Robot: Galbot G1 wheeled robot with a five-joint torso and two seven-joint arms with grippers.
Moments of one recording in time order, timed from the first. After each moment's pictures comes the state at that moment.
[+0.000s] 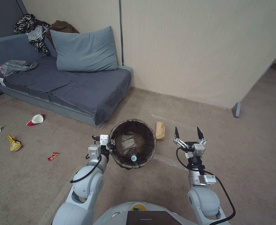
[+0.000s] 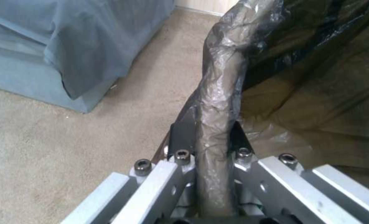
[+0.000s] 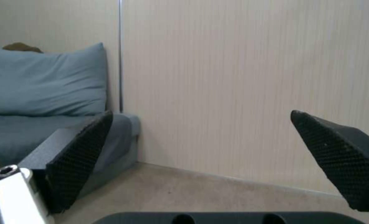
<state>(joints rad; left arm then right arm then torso) 1.45 -1.41 -0.35 -2.18 -0.28 0.58 -0.19 -1.60 1.43 0.54 2.02 0.11 0.45 0.05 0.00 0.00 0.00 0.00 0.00</state>
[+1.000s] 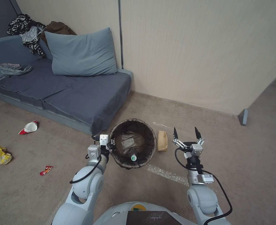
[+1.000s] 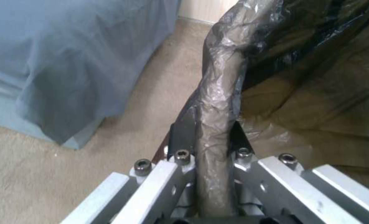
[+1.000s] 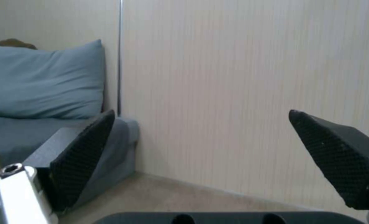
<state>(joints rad) 1.45 -1.41 -0.35 -2.19 -0.27 0.58 -0.19 -1.58 1.44 0.56 1.94 0.10 0.49 0.02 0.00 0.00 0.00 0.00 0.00</state>
